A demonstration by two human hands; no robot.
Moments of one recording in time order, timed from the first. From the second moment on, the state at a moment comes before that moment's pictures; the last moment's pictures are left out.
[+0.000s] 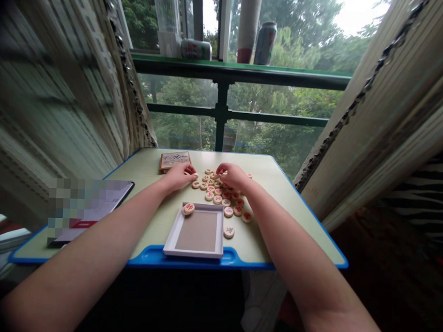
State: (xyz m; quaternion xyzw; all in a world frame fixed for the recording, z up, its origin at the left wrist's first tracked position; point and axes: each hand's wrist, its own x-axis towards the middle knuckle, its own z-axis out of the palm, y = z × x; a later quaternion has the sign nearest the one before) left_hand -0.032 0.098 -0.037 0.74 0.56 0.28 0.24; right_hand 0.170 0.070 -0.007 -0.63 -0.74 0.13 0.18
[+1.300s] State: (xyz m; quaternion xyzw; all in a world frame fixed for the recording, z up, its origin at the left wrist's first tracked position) left_hand -0.053 0.046 0.016 0.83 0.41 0.06 0.37; right_hand 0.197 0.082 -0.015 -0.64 -0.74 0.03 0.20
